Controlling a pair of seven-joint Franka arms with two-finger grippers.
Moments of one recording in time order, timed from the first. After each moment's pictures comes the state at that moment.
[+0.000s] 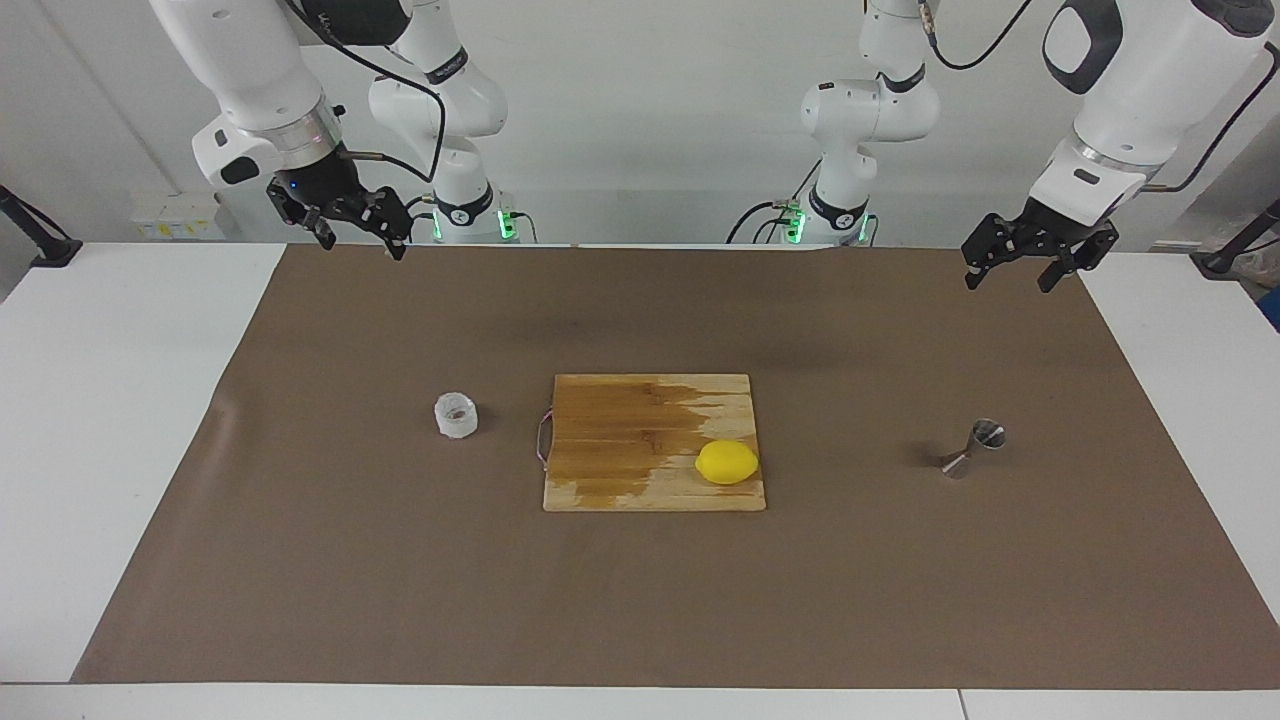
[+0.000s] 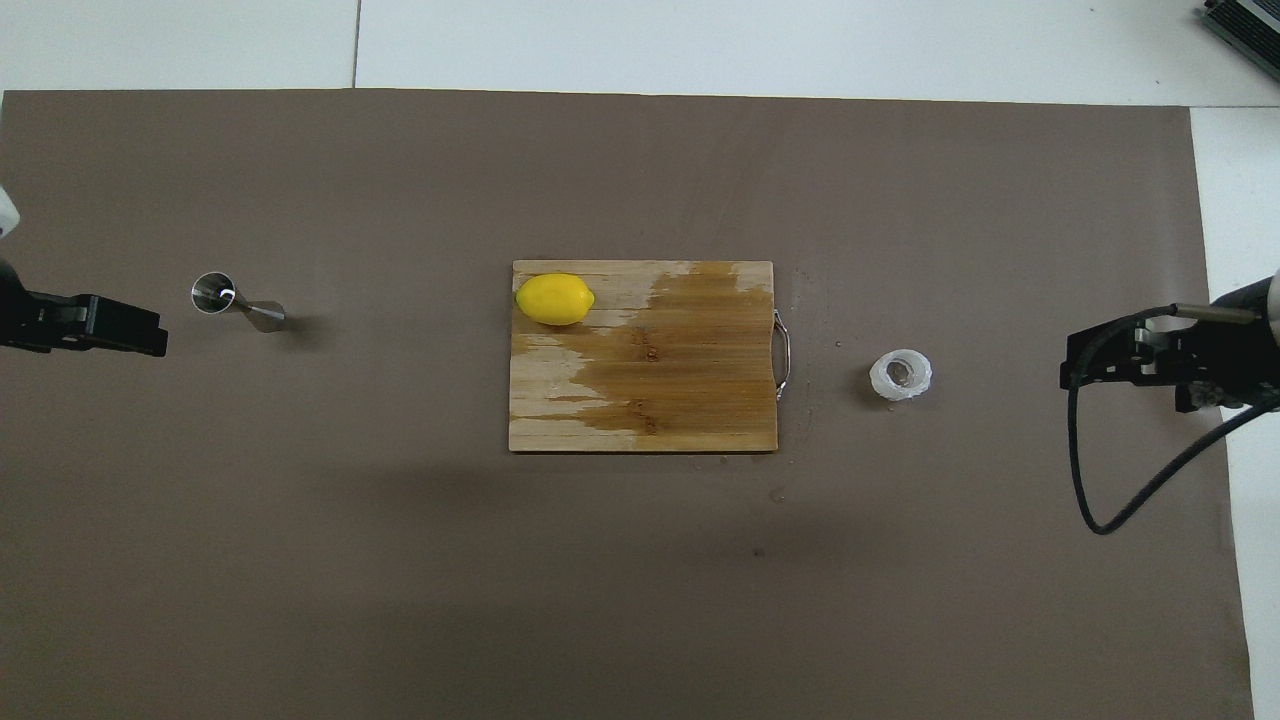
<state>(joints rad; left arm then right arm) -0.10 -0.05 0.06 -1.67 -0.02 1.61 0.06 -0.10 -0.08 0.12 -1.66 0.04 1.49 0.24</state>
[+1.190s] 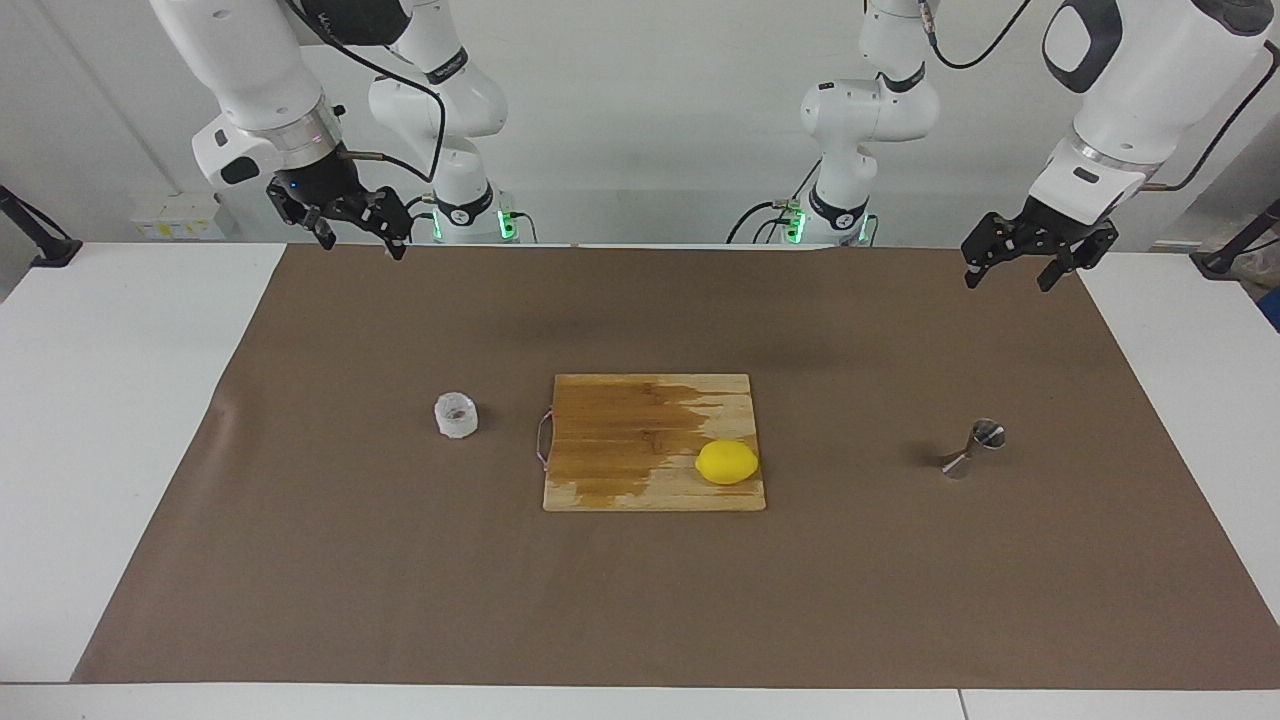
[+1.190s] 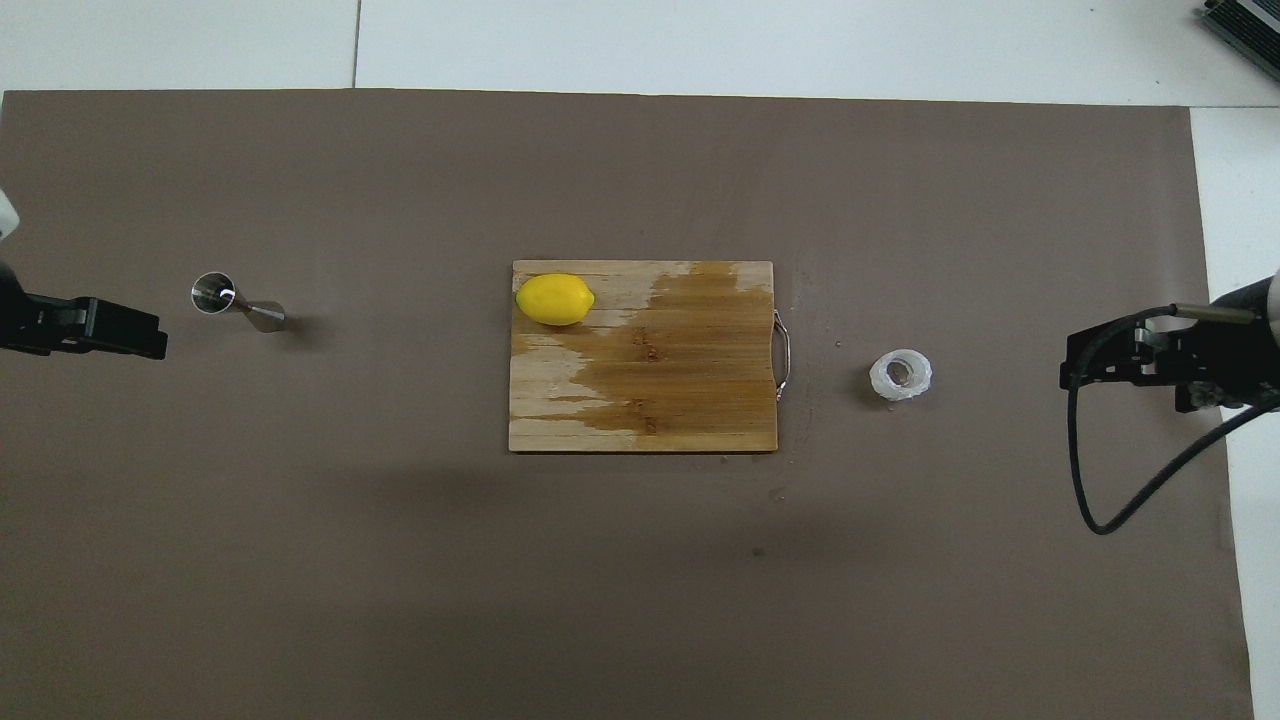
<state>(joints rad) -0.10 -0.06 0.06 -1.67 -0.02 1.61 0.06 -0.10 -0.08 0.12 -1.66 0.04 1.49 0.24</state>
